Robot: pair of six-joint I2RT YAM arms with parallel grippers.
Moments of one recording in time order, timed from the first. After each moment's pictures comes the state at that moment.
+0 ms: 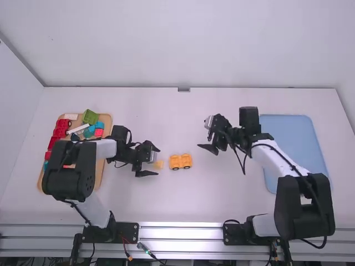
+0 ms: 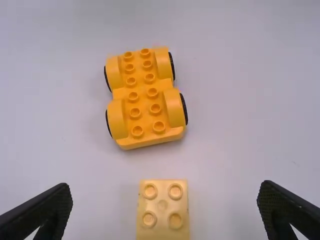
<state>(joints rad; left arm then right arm) 0.00 1.78 0.75 -0.37 0.96 1.55 0.15 1.52 0.80 -0.10 -0.91 -0.96</state>
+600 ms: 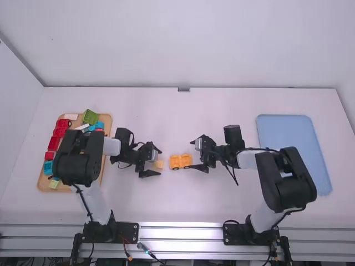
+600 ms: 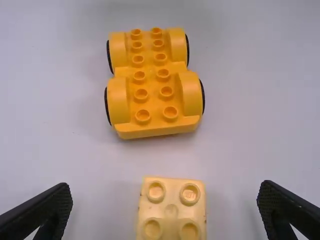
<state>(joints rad) 0.00 1.95 0.78 -0.26 1.01 1.47 0.23 1.78 0.64 0.20 -1.07 -0.99</state>
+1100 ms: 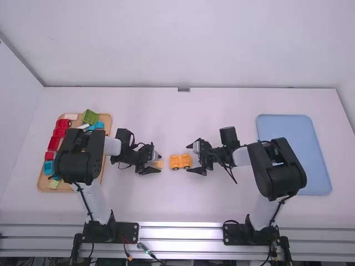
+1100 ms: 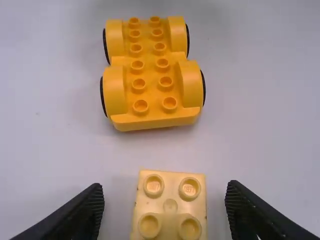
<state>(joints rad) 0.00 1.97 0.78 -0.27 0.99 1.47 0.27 1.89 0.68 0.21 -1.13 -1.04</state>
